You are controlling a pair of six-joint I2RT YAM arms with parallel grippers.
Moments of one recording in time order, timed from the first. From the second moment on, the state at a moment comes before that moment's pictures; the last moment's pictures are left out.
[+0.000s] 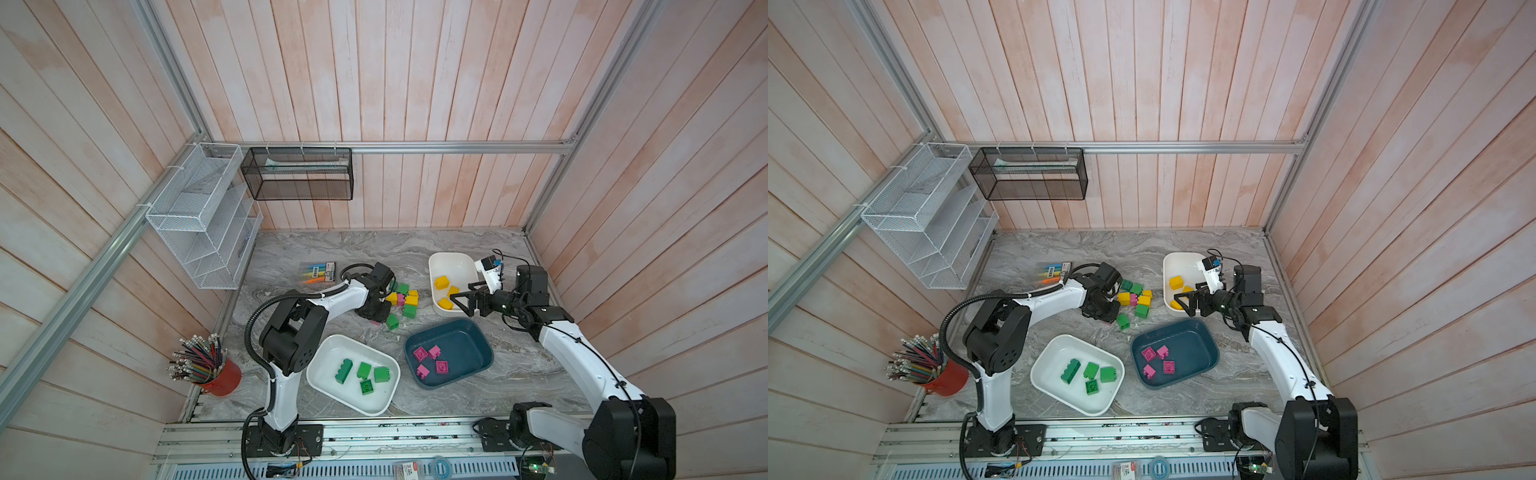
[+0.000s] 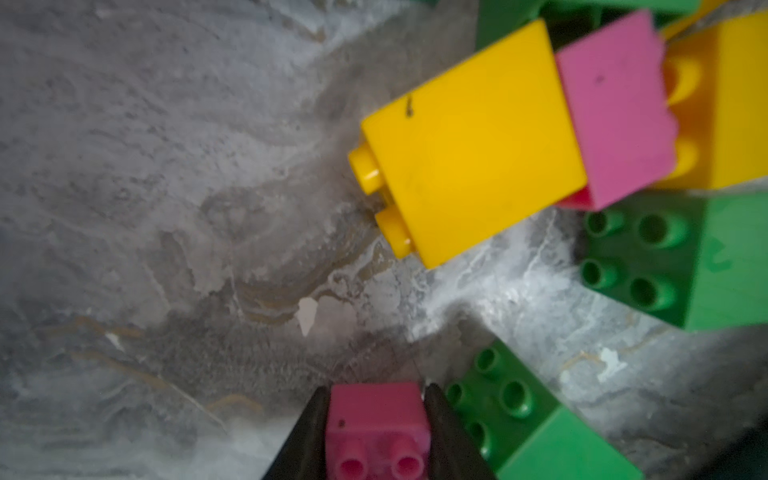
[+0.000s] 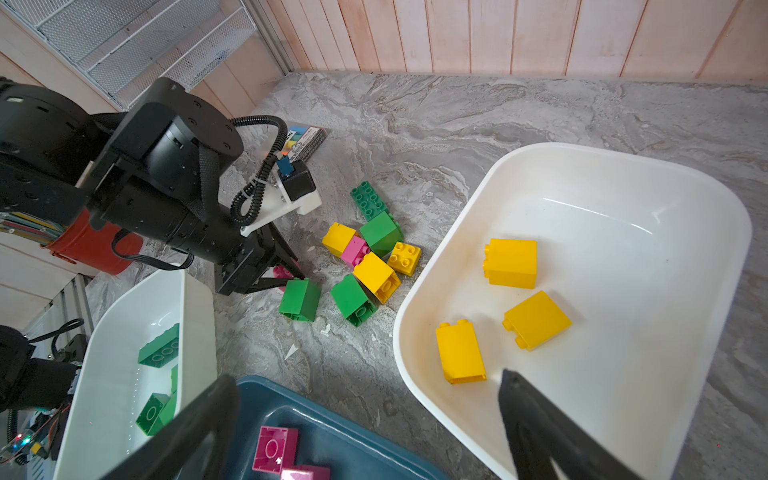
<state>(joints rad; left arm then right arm) -0.61 1.99 1.37 -0.68 0.03 -0.22 0.08 1.17 0.78 -0.25 -0.73 -0.05</state>
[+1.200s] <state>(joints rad) -0.63 1.89 1.32 -0.77 0.02 -0.23 0.08 1.17 0.78 -0.25 -0.73 -0.05</state>
